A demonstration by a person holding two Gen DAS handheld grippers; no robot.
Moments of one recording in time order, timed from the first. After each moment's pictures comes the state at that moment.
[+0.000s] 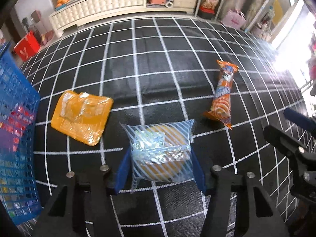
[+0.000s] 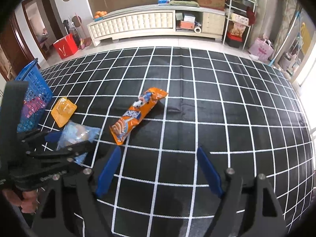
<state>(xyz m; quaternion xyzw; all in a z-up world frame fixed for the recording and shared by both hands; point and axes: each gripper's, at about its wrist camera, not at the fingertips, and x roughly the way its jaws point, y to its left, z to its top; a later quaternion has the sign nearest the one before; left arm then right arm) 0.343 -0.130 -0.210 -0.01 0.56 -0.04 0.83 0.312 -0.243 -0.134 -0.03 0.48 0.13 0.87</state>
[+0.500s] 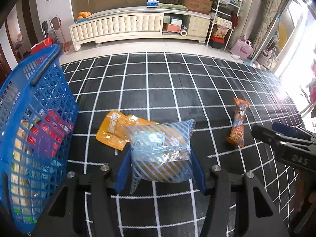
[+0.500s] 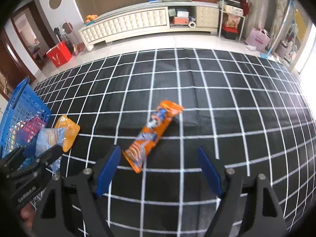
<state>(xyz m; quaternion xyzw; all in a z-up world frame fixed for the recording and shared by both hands) 0.320 -0.063 -0.170 -0.03 0.47 0.00 0.88 0.348 -0.208 -0.135 0.01 0.50 0.11 0.86</state>
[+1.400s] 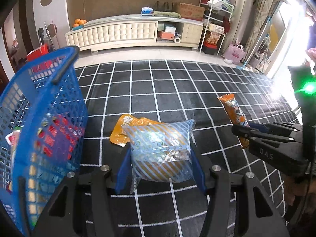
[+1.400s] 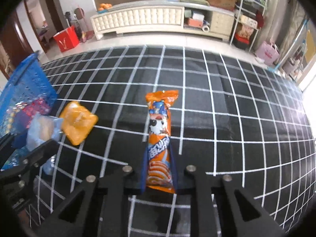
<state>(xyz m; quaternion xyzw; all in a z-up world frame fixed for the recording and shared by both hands) 0.287 -0.040 -0.157 -0.03 0.44 -0.04 0.89 0.318 -0.160 -0.127 -0.05 0.49 0.14 0.86</state>
